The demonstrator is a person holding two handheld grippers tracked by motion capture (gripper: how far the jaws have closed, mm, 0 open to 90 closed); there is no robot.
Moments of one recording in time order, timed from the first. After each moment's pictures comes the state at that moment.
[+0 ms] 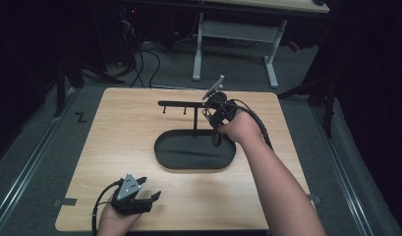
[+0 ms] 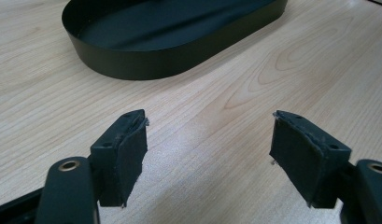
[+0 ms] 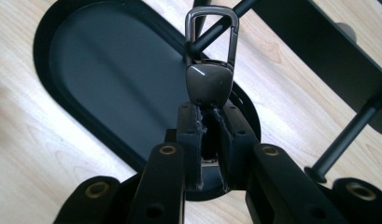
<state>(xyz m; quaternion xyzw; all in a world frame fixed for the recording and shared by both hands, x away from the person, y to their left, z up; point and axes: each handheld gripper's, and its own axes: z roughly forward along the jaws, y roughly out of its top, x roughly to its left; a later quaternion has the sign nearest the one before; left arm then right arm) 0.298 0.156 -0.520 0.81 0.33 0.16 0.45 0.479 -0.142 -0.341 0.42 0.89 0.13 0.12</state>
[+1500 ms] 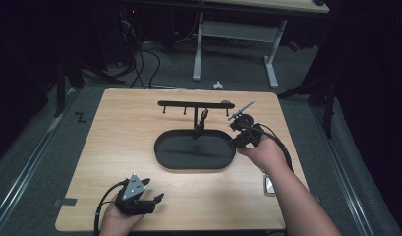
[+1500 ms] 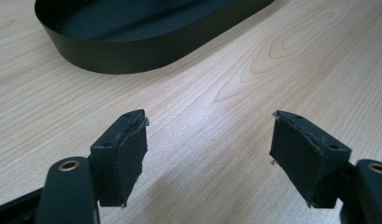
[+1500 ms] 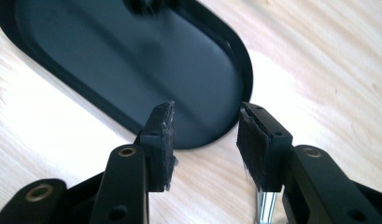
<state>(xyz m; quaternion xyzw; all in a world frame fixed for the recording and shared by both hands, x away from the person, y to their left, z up) 0.300 0.147 -0.526 0.83 0.32 0.15 0.44 0.423 -0.210 -0.376 0.45 0.87 0.15 0.14</state>
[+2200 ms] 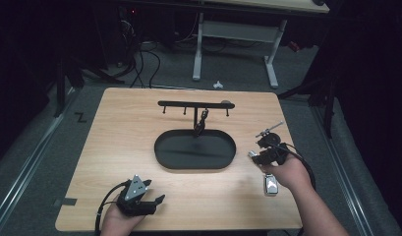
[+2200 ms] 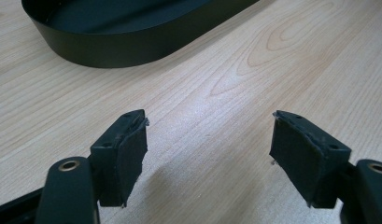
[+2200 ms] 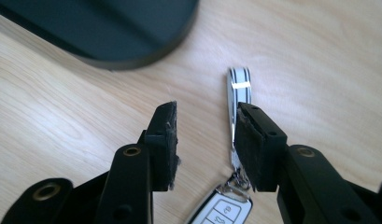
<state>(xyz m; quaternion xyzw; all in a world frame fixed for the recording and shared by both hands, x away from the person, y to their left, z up) 0.299 0.143 -0.529 0.84 0.31 0.15 0.43 0.390 -0.287 -0.419 0.51 0.84 0.14 0.12</state>
